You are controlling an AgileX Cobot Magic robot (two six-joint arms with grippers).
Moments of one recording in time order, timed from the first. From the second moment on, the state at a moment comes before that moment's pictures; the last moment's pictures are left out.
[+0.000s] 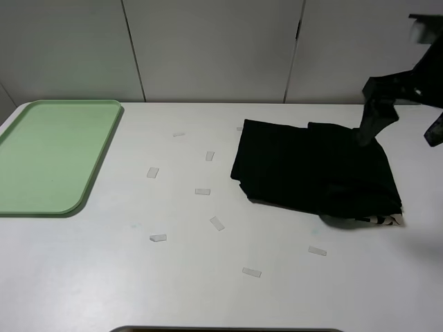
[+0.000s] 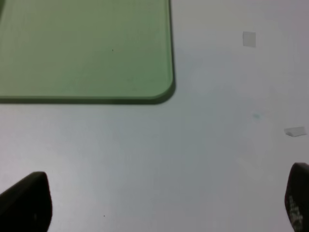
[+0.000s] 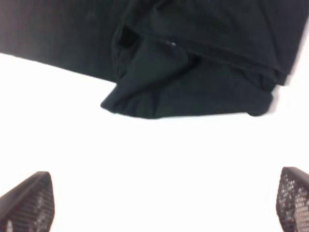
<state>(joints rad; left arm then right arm) 0.04 0.06 -0.49 -0.02 1.06 -0.02 0.18 1.39 -1.15 0.05 1.20 0.11</state>
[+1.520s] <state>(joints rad) 0.04 0.06 -0.49 -0.02 1.06 -0.02 -0.01 -0.01 -0.53 -0.02 1.11 0.04</state>
